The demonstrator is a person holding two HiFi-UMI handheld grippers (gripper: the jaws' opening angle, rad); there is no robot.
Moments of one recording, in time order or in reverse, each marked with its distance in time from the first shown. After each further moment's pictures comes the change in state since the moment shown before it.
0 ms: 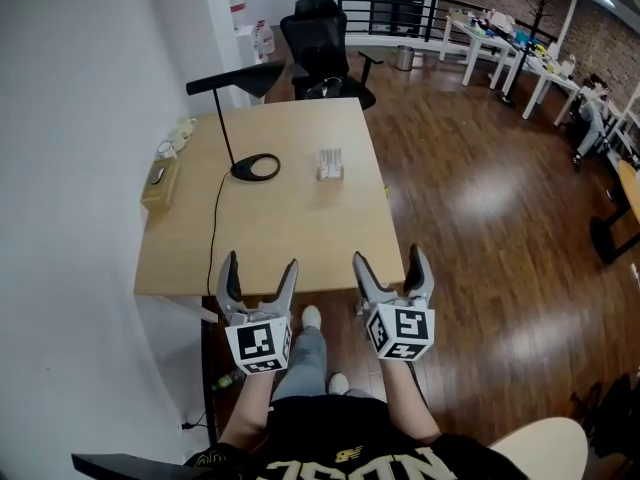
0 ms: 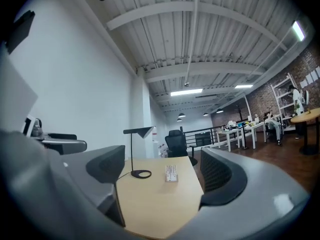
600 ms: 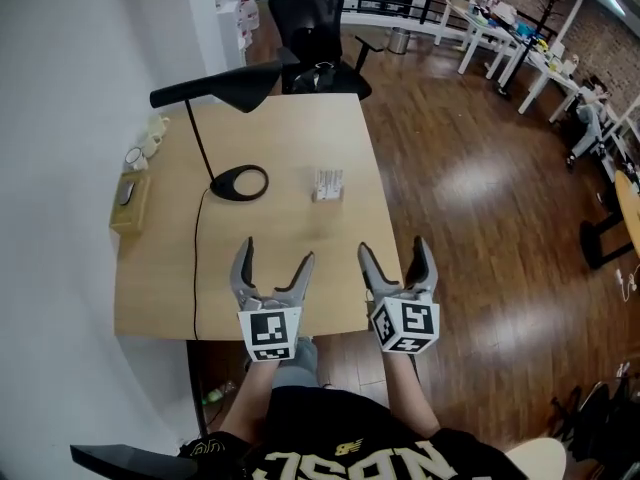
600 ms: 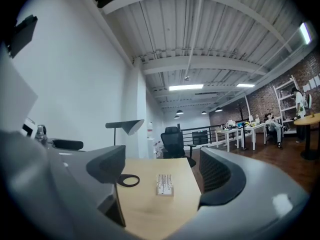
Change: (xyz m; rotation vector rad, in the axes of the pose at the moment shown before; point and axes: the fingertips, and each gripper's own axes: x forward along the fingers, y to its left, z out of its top) left arm 0.202 0.021 -0.045 -0.015 0.074 -0.145; right arm 0.187 -0.033 -0.007 -0.025 0.034 -0.038
